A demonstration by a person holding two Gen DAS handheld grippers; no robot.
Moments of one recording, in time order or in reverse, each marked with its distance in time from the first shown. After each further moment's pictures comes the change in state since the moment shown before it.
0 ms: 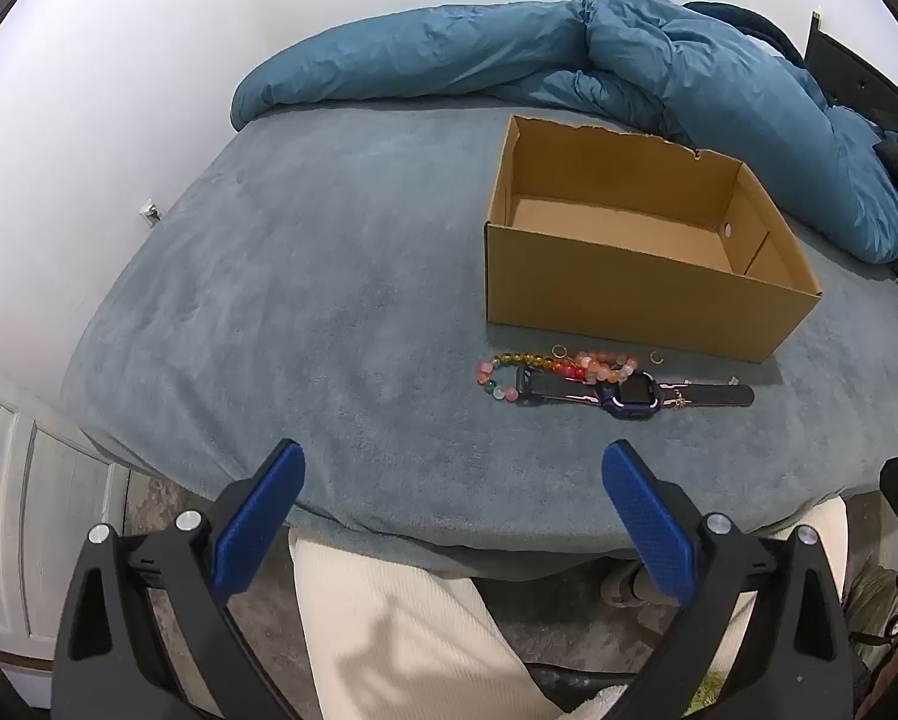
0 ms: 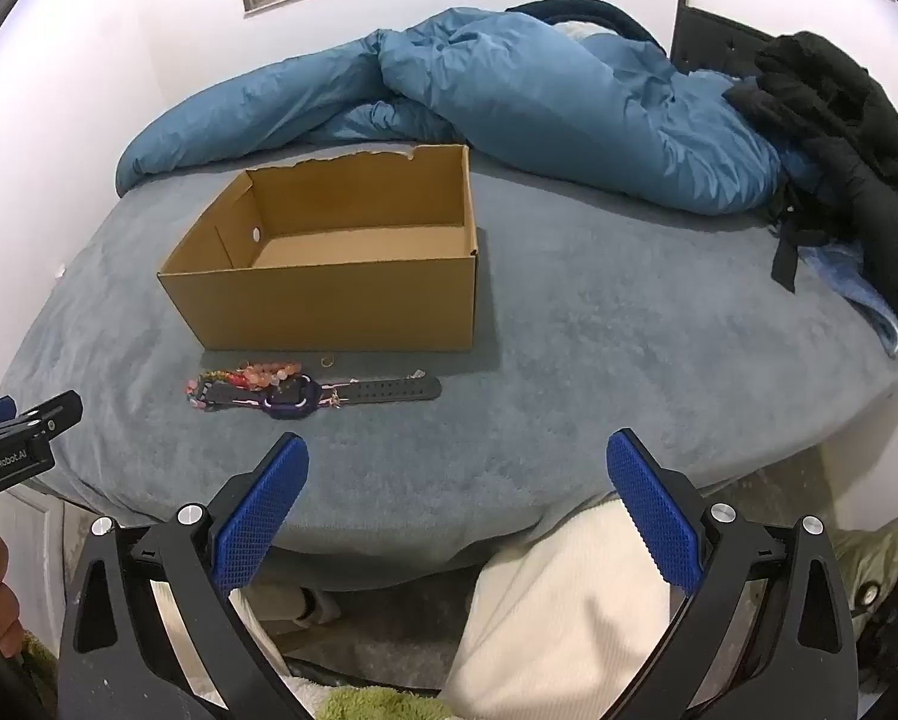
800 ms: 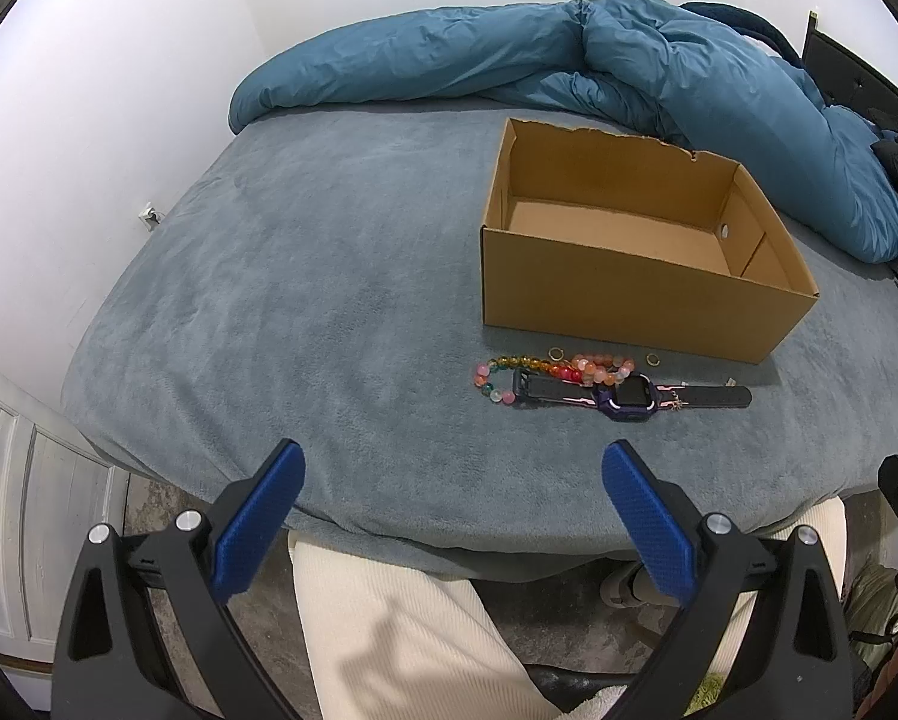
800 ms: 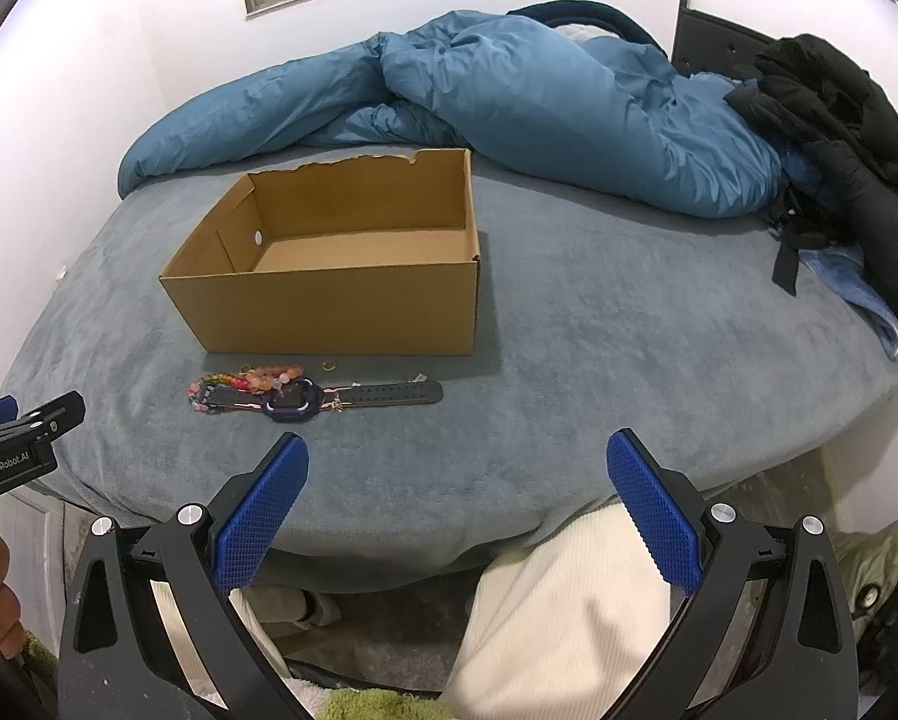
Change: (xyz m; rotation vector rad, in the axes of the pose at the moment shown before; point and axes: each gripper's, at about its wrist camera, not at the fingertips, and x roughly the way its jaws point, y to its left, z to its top) left arm 0.000 0.000 0.000 0.003 -0.005 0.007; right arm 0.004 0.000 0.001 0.000 -0.006 0.001
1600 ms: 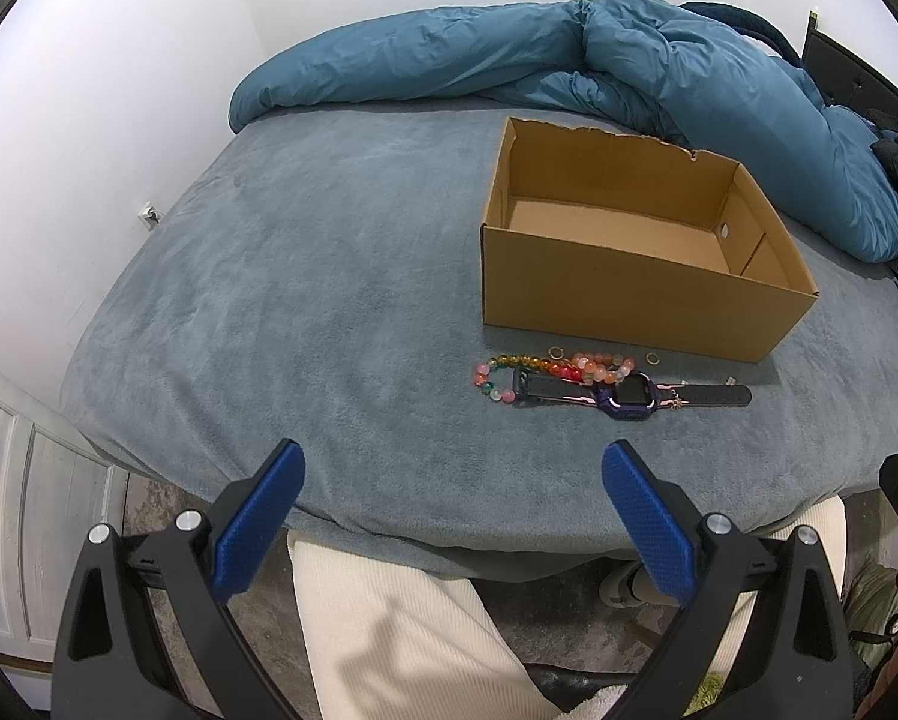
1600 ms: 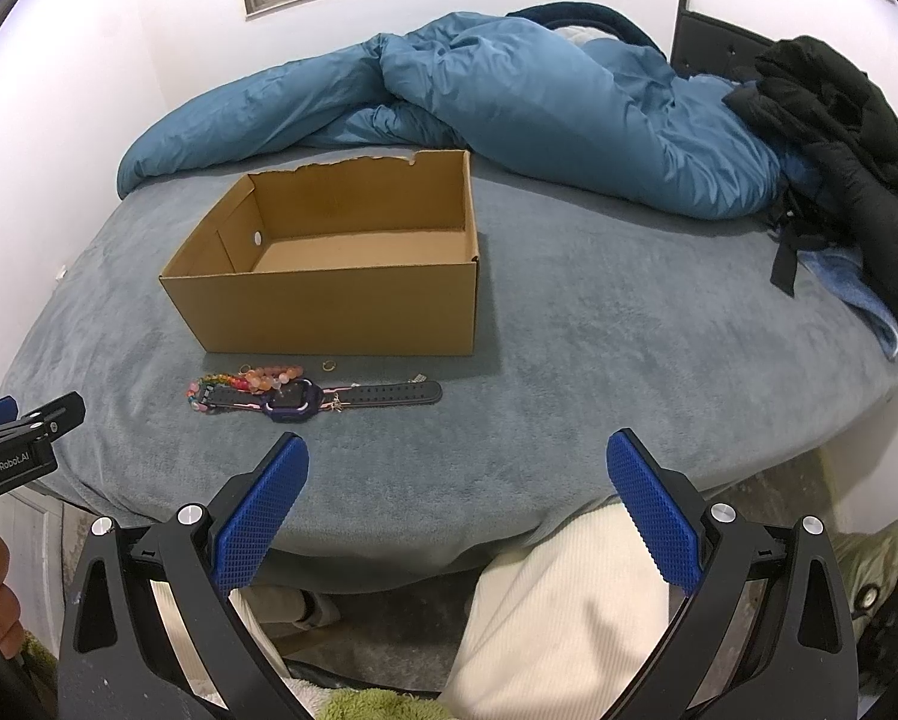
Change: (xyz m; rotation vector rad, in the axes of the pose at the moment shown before) left arm 0.000 0.000 0.000 -0.001 0.000 0.000; right arm 0.000 0.003 0.004 -0.003 -0.004 -0.005
